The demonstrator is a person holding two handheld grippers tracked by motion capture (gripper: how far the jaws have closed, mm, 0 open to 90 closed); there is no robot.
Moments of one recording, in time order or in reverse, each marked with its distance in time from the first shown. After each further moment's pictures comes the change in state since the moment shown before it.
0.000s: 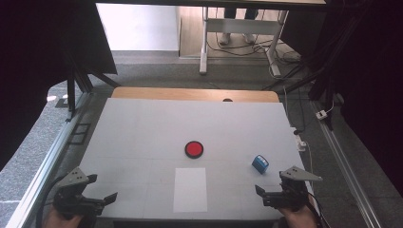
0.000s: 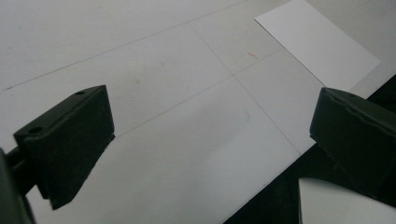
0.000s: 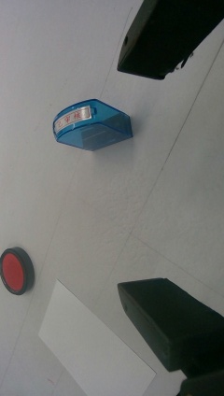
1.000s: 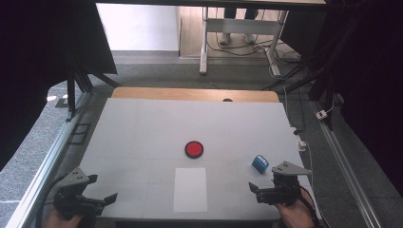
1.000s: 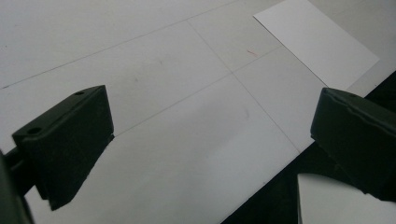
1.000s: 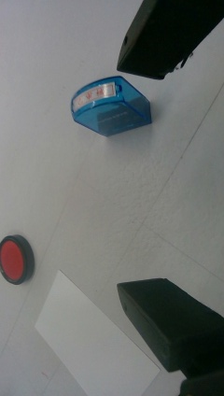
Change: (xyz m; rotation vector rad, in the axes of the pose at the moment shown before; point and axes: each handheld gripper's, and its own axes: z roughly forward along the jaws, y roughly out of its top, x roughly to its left) left arm 0.001 0.000 0.001 0.004 -0.008 -0.001; right arm 0.009 0.015 0.014 0.038 0.024 -0.050
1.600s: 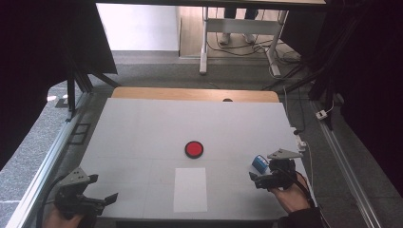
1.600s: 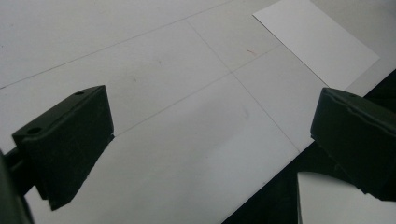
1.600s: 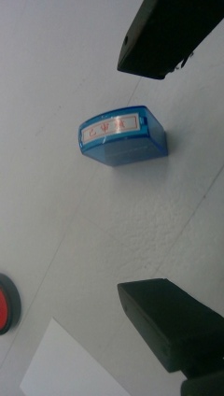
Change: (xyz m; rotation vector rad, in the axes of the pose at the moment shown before) left arm 0.000 0.001 0.001 0.009 -0.006 0.004; right arm -0.027 0.019 0.032 0.094 -0.051 -0.012
